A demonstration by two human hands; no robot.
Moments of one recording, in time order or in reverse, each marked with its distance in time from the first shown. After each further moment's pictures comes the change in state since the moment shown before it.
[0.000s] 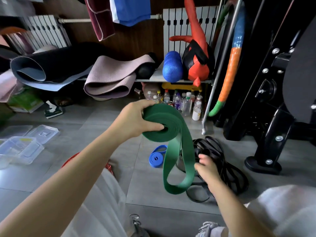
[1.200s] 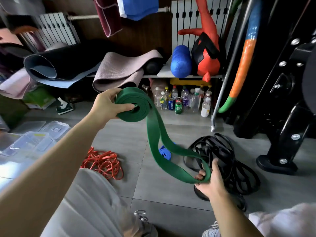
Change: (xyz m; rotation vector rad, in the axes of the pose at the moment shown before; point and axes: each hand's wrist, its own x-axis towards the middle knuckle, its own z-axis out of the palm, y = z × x) left_hand 0.014 -0.054 -0.067 -0.229 0.269 -0.245; right_hand 0.010 0.040 0.034 1.069 -0.127 0.477
